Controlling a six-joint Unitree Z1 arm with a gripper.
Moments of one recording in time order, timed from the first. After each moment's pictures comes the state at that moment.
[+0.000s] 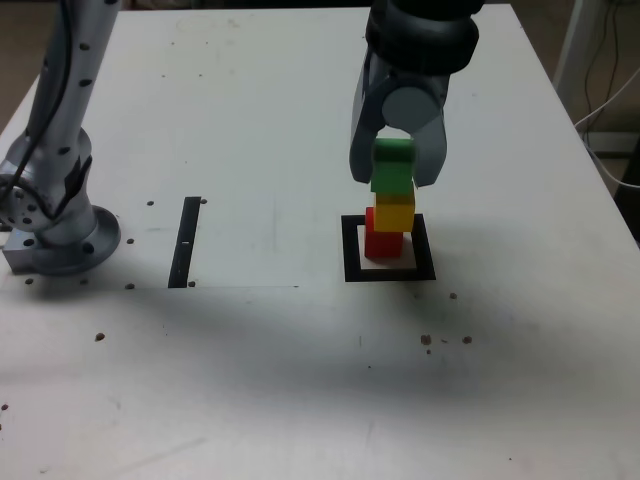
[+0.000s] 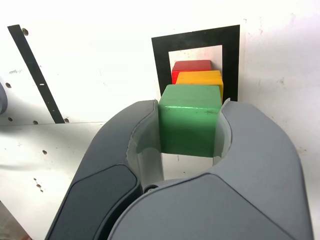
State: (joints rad) arm -0.12 2.09 -1.95 1.60 0.07 -0.02
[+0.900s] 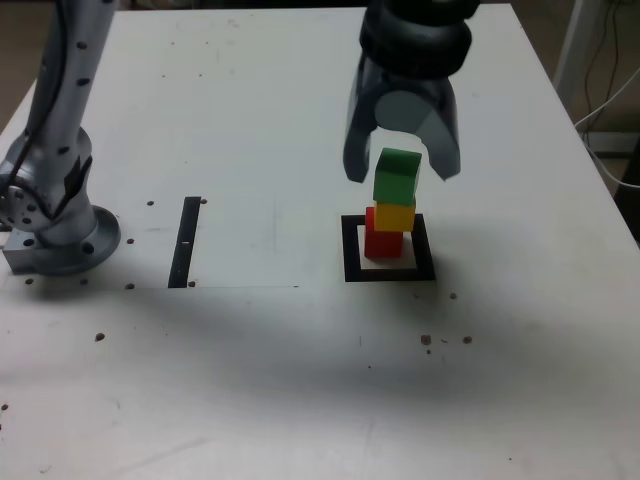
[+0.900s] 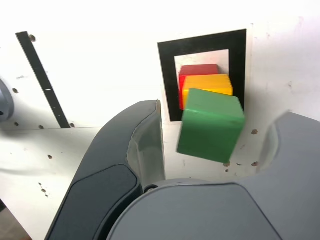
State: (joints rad) arm -0.12 2.06 -1.90 1.59 0.10 -0.02
